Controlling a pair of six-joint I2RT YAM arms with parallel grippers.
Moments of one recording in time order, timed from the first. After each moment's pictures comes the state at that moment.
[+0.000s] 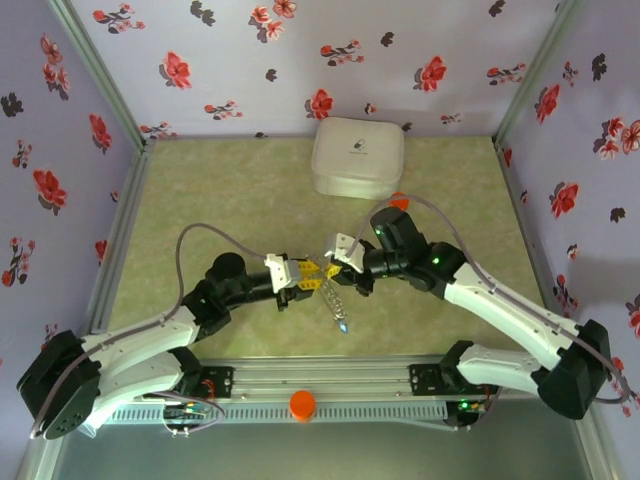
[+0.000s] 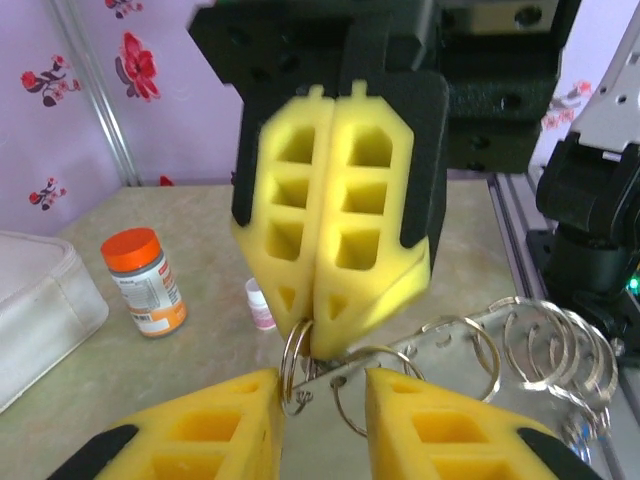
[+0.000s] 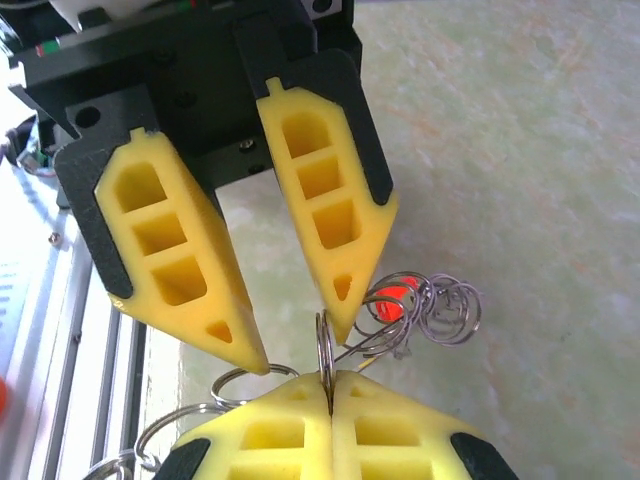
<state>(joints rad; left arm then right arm) -0.86 1.01 0.41 0.48 0.50 0.21 0.80 1.13 0.96 -0.55 -0.52 -0.49</state>
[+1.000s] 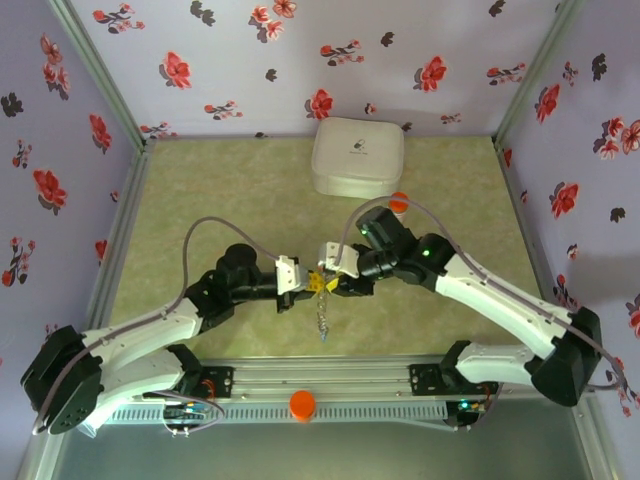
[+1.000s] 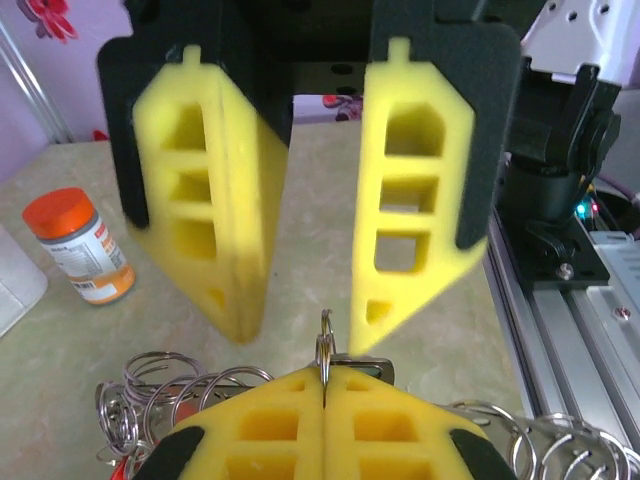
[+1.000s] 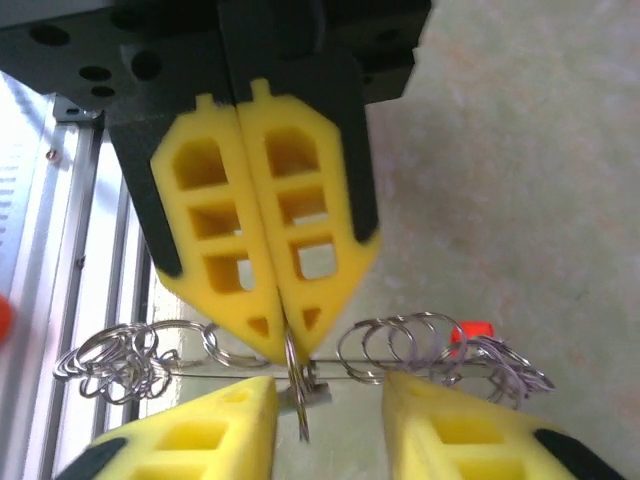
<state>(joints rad) -0.85 1.04 0.47 0.32 0.59 0.29 0.83 1.17 1.03 -0.70 -0.45 -0.56</state>
